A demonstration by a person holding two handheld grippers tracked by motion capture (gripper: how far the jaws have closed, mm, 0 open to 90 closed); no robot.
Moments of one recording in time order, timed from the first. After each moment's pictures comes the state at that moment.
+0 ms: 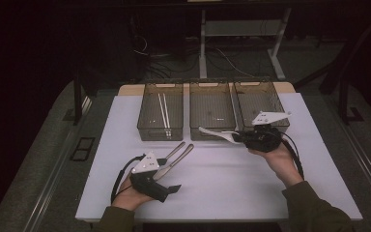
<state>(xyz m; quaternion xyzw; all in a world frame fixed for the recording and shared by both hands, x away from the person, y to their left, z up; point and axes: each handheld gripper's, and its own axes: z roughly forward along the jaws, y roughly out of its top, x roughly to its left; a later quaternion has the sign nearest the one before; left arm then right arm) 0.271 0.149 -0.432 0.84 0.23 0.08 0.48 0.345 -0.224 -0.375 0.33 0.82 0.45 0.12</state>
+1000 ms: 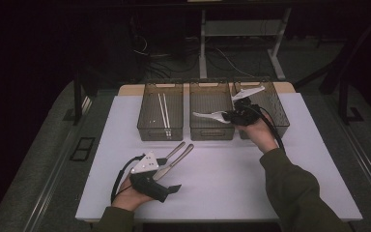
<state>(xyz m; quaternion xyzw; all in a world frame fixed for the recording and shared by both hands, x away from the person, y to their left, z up) 0.269 0.148 -0.430 0.84 0.23 0.08 0.49 0.427 -0.187 -0.370 0.37 0.84 0.38 0.15</state>
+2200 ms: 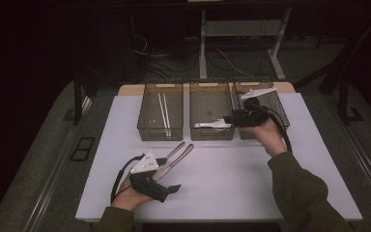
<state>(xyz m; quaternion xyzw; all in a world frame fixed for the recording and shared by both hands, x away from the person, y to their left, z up) 0.268 0.149 -0.429 0.84 0.23 0.08 0.49 0.414 -0.210 -0.363 0.40 0.81 0.42 0.10</state>
